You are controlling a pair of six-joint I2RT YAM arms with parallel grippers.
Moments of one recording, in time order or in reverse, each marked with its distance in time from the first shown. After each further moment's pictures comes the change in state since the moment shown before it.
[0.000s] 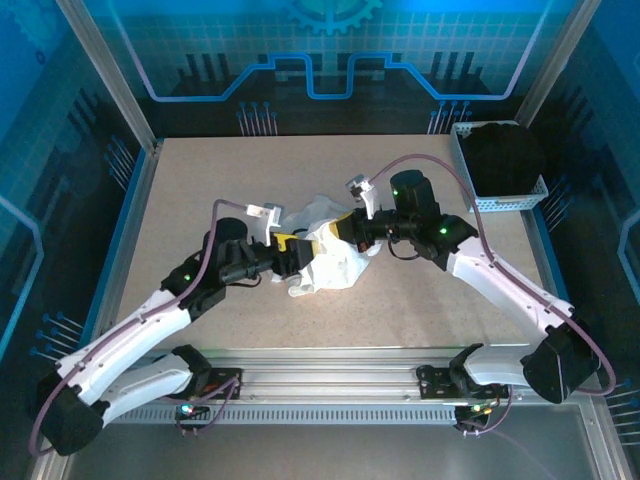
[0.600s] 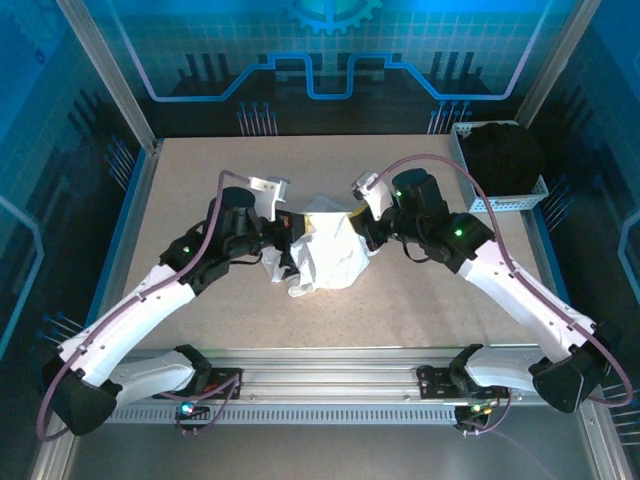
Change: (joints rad) left arm 0.020 0.117 0.308 -0.258 -0.076 0.114; right arm 0.077 -0.063 0.146 -0.283 0.465 -0.281
